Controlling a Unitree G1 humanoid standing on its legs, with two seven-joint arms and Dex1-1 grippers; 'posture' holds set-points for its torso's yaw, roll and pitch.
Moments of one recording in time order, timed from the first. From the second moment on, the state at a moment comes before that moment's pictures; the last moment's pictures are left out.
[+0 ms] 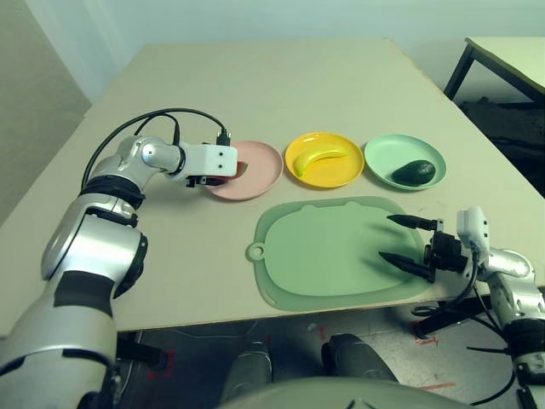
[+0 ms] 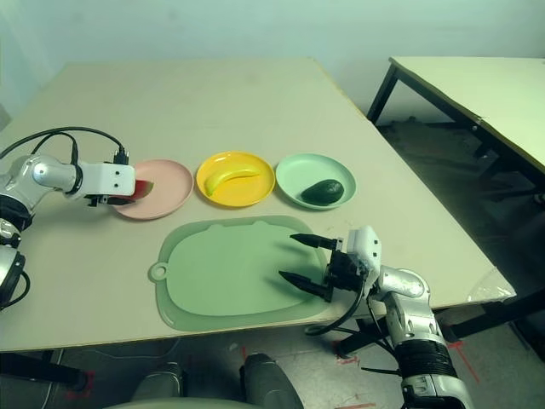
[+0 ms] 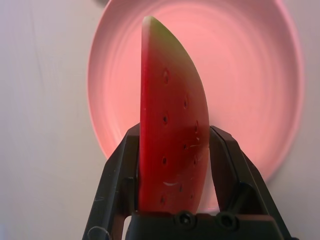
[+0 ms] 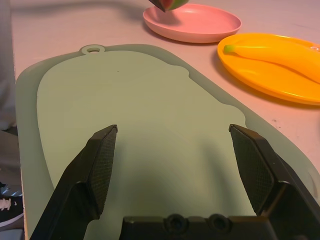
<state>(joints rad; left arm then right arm) -1.09 0.68 -0.46 1.30 0.49 -0.69 -0.79 -0.15 -0.56 -0.07 0.41 0.42 -0.29 1.35</state>
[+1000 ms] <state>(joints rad) -1.01 0.71 -0.23 1.22 0.28 -0.76 -0.85 -0.16 -0.57 -0.08 0.42 0.42 -0.29 1.33</state>
